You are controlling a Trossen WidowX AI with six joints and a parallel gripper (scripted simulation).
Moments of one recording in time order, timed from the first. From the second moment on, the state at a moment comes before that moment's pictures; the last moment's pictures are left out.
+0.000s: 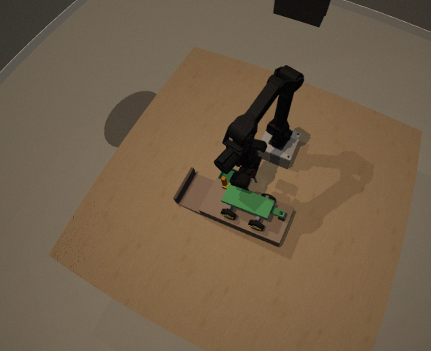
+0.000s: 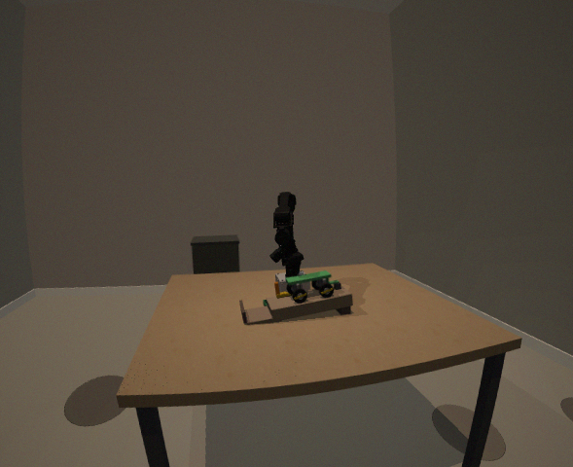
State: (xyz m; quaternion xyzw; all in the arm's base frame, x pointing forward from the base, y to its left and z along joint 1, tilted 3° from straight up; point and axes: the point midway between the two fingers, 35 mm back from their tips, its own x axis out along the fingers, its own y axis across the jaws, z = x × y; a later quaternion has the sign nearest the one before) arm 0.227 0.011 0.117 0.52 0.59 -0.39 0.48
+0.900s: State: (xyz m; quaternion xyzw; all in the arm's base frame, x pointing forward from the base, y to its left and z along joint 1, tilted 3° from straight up) arm 0.236 -0.073 0.108 0.52 0.59 -0.40 0.48
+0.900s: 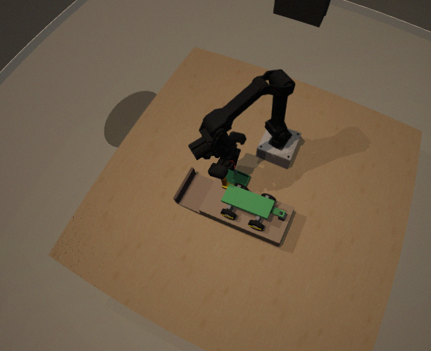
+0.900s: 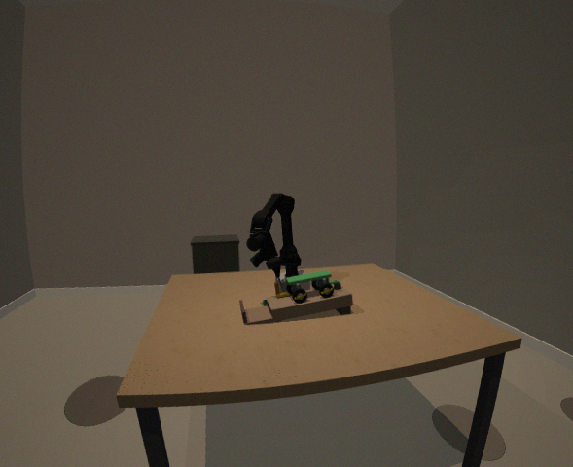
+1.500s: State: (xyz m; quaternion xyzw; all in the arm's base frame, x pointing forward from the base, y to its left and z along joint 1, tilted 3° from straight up) arm 0.236 -0.072 0.110 0.62 0.43 -0.55 0.36
